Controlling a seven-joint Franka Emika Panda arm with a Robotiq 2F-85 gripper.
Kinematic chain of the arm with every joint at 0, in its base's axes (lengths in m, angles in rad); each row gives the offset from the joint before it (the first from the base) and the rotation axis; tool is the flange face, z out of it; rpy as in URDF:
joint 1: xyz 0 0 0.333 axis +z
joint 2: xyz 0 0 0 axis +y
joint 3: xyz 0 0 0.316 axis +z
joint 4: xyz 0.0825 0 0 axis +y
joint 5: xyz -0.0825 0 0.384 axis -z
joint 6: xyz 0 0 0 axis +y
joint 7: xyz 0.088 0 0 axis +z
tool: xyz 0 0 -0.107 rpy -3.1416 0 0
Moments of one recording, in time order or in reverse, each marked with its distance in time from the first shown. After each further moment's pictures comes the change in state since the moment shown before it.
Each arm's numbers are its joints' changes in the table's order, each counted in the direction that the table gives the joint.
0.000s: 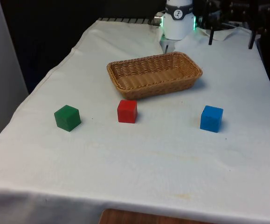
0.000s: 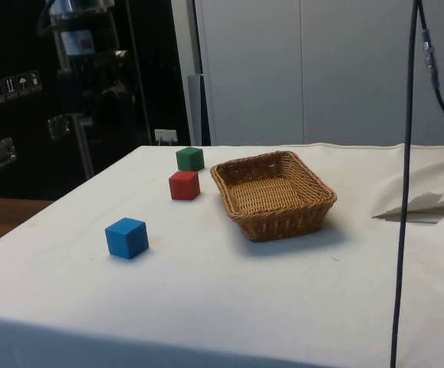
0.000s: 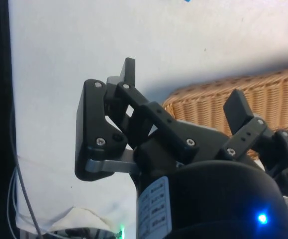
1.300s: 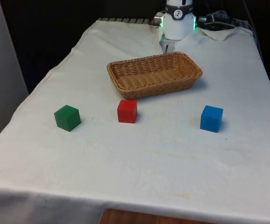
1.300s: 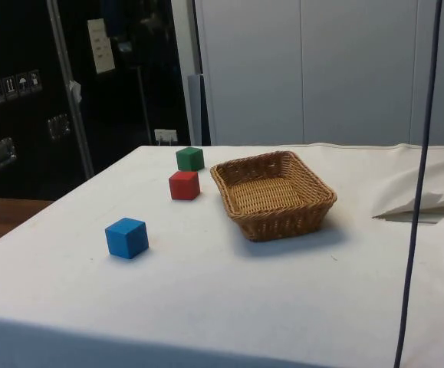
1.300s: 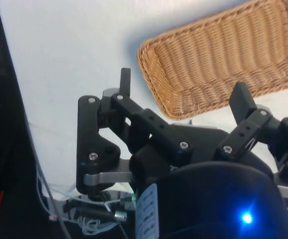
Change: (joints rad) arm -0.016 -0.222 -0.113 0.077 -0.102 0.151 0.179
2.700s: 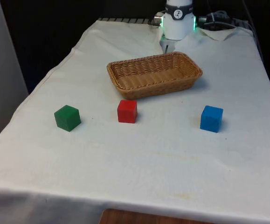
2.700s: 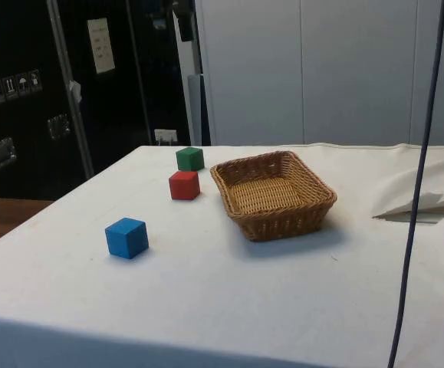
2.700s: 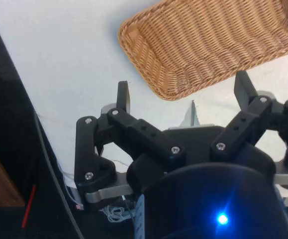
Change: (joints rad) arm -0.008 -0.091 -0.131 0.063 -0.068 0.041 0.246
